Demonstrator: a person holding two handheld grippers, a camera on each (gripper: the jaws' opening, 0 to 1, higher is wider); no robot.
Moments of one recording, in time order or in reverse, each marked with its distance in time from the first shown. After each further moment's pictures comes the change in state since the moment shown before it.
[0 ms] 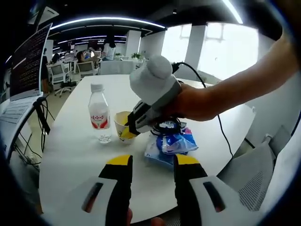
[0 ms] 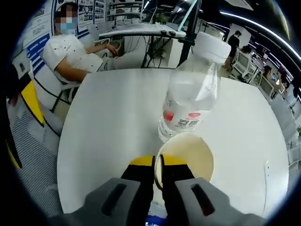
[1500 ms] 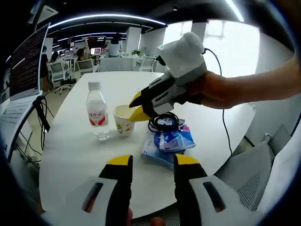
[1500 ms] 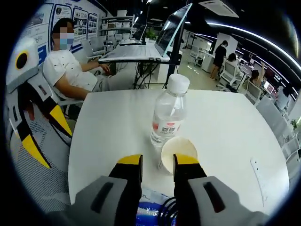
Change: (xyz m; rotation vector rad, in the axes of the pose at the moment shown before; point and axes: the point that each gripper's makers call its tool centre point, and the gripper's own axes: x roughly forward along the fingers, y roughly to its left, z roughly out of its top) left arm -0.001 -0.012 0.001 -0.003 0.041 0.003; right arm -0.084 -0.002 0.013 0.082 -0.171 -0.104
